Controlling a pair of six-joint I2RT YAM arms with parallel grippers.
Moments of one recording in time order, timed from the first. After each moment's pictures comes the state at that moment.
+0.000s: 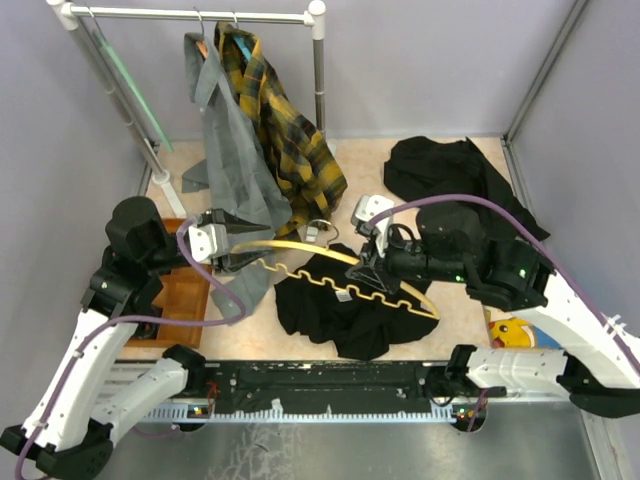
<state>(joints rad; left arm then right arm) -0.44 0.82 1.13 -0.44 0.94 0.54 1.06 1.01 1.46 -0.87 -0.18 -0.07</state>
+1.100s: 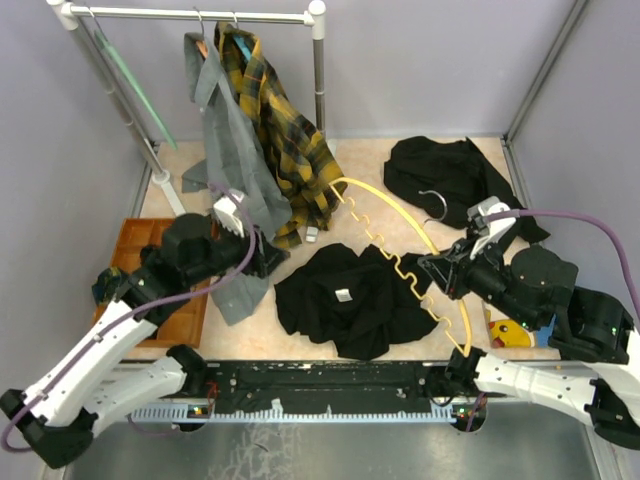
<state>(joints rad) -0.59 0.84 0.93 -0.43 0.20 -0.31 1.06 0.61 1.28 -0.96 0.36 0.30</state>
